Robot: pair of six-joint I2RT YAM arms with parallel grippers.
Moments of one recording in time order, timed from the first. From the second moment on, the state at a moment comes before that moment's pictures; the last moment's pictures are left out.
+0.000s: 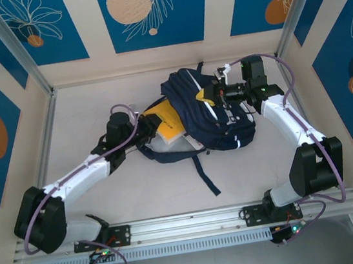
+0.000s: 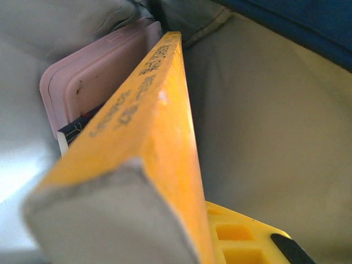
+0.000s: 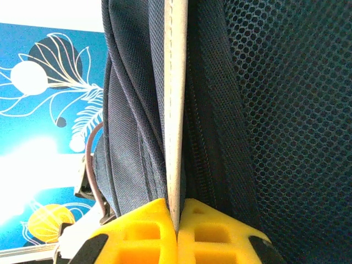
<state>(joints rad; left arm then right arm) -0.54 1.35 0.79 0.22 0.35 -1.31 0.15 1.45 1.21 -0.35 -1.12 0.90</state>
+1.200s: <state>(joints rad) -0.65 1.86 1.17 0.26 0.48 -1.17 0.22 1.48 1.18 -0.18 -1.09 1.02</state>
